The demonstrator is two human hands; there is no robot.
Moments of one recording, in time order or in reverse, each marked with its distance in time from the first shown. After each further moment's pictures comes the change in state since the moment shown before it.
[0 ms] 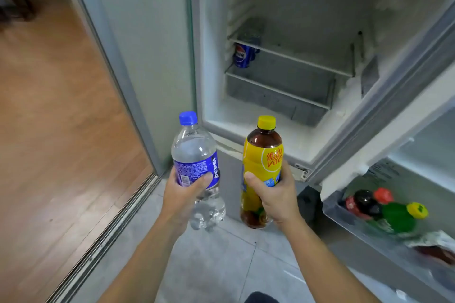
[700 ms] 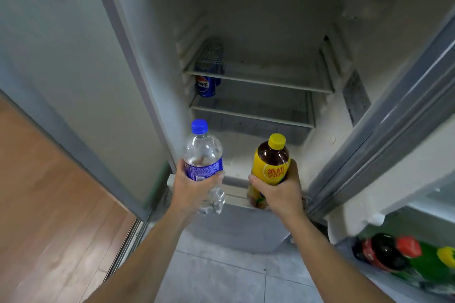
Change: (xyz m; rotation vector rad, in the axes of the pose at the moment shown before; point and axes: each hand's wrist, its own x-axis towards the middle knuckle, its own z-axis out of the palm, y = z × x) left_hand 0.193 0.008 0.089 0.247 -0.162 0.031; right_hand 0.157 0.045 -0.028 -0.235 0.348 0.047
